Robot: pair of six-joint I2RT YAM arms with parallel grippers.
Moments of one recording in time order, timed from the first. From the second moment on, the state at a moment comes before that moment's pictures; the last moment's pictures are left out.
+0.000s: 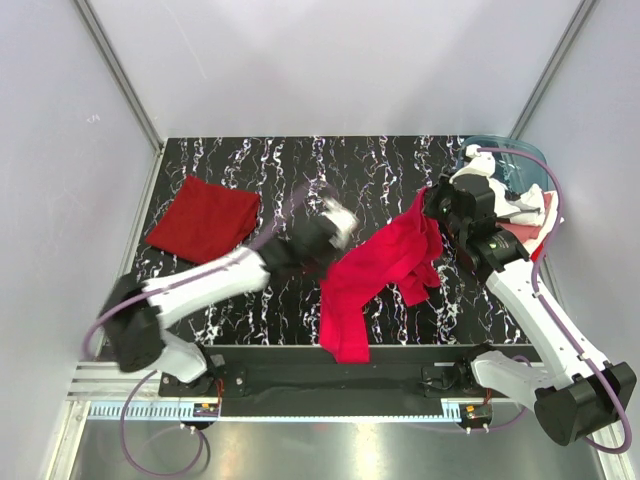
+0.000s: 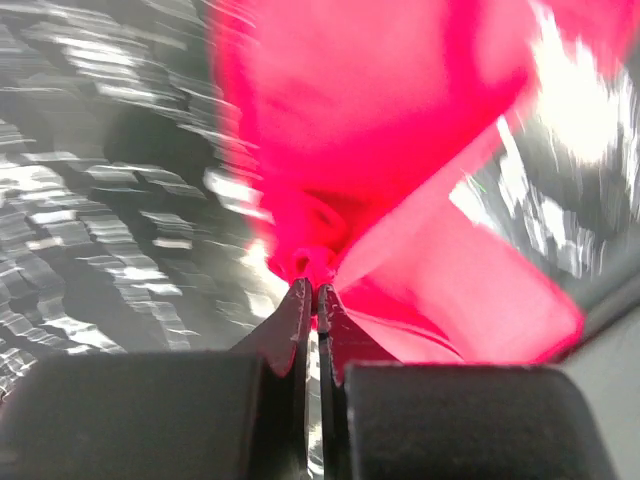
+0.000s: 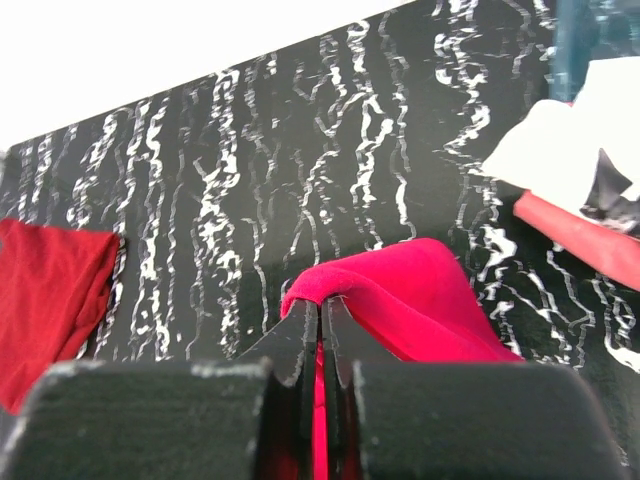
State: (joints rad) left arm -1.06 1.55 1.15 -0.56 -0.19 -0.19; right arm 0.36 1.06 1.03 -0.30 0.25 0.48
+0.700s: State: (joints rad) left arm -0.45 0.87 1.17 -0.52 -0.23 -0.60; right arm 0.35 0.93 1.22 -0.45 0.34 0.45
